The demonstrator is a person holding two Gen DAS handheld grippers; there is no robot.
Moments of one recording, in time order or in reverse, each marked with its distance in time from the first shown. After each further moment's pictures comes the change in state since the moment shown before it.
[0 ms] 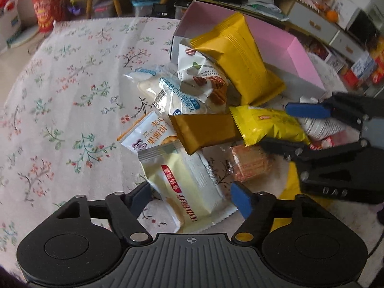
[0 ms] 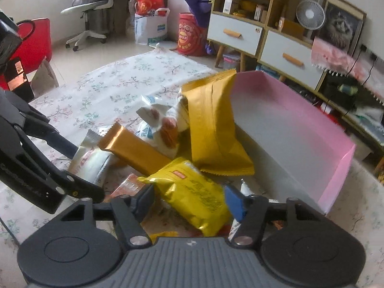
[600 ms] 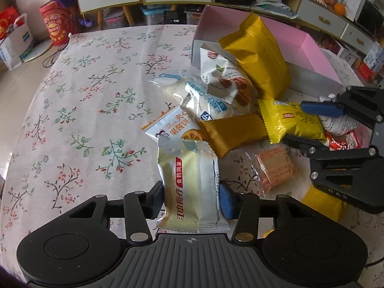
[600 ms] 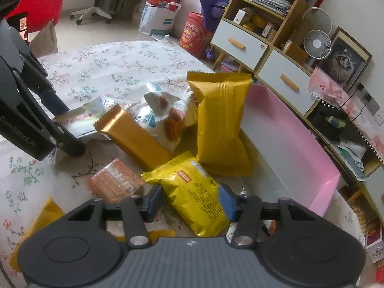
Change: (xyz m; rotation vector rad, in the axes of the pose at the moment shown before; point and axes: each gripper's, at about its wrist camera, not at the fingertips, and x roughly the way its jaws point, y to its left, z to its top) left arm -0.004 0.014 -0.005 0.028 -0.030 0.097; right arm 0.007 0.032 -0.005 -0.202 -0.016 -0.138
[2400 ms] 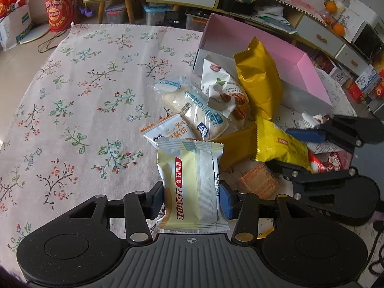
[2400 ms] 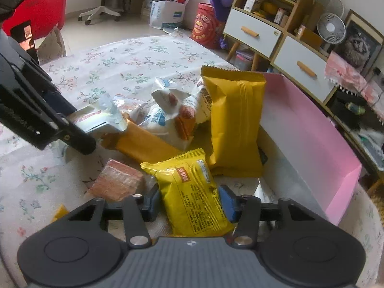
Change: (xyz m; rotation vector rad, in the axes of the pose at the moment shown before) left arm -0.008 0.014 0.007 -0.089 -0.012 -0.098; right arm 0.004 -0.005 0.003 0.063 0.062 0.120
